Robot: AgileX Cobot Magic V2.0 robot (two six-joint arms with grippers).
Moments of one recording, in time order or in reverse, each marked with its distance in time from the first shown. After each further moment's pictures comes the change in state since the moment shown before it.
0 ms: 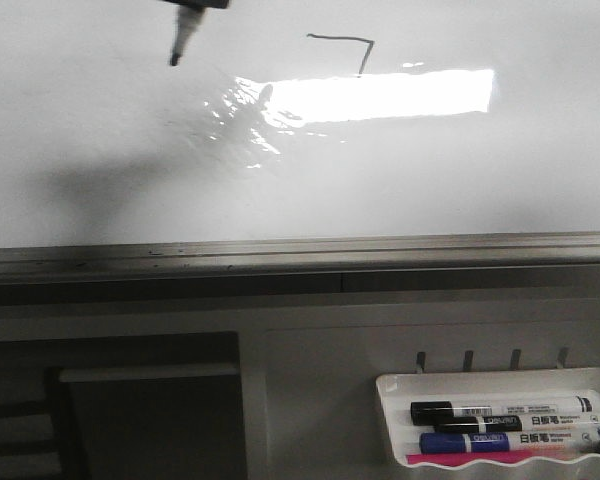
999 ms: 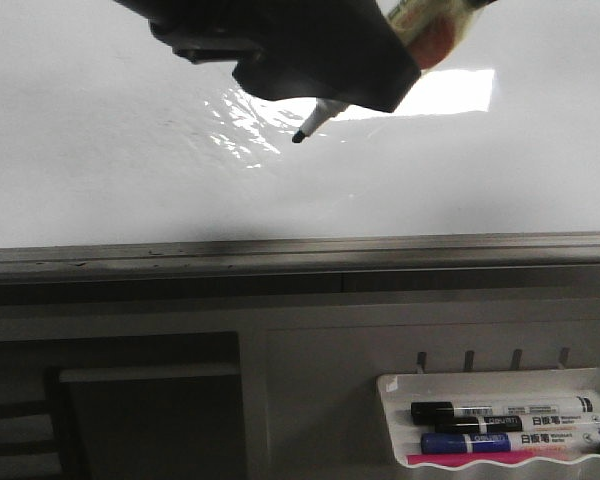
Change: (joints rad) left arm -0.106 0.122 -0.106 0.384 0.334 -0.009; right arm 0.120 0.162 -0.044 0.105 0.078 0.000
